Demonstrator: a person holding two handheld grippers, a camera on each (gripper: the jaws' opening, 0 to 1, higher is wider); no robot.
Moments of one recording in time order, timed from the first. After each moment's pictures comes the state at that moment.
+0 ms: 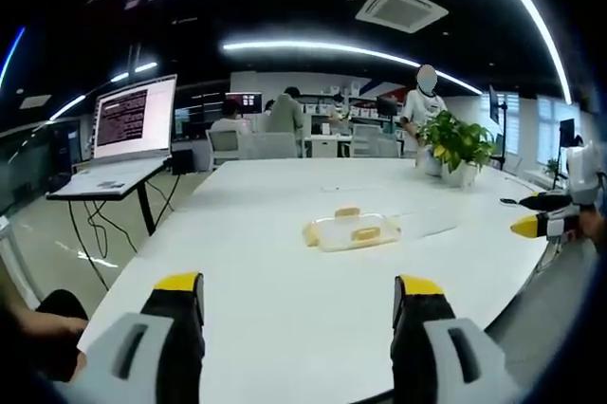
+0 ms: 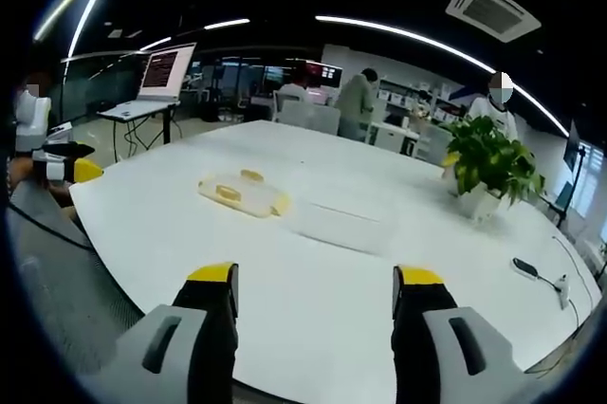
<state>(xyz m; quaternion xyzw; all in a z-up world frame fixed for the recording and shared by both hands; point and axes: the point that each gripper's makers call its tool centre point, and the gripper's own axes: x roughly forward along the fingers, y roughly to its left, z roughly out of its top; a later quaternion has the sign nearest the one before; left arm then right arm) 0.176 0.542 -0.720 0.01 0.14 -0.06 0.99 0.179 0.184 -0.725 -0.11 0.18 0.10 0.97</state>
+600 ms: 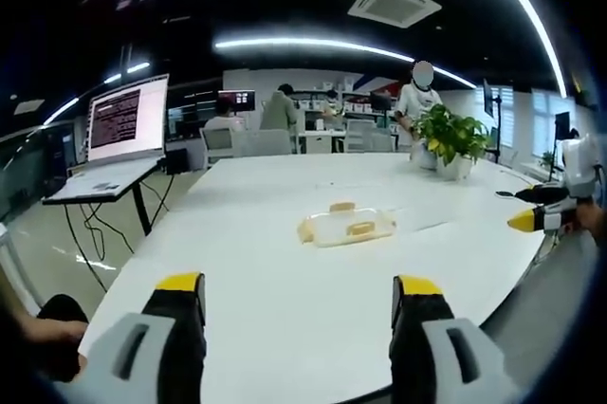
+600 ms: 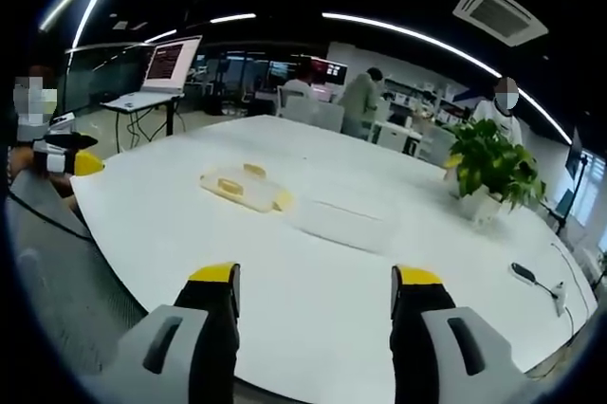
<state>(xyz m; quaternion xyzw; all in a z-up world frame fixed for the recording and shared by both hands) 0.176 0.538 -0.722 0.02 0.15 -0.08 0.99 0.177 0.185 -0.727 -0.12 0.19 0.11 0.97</state>
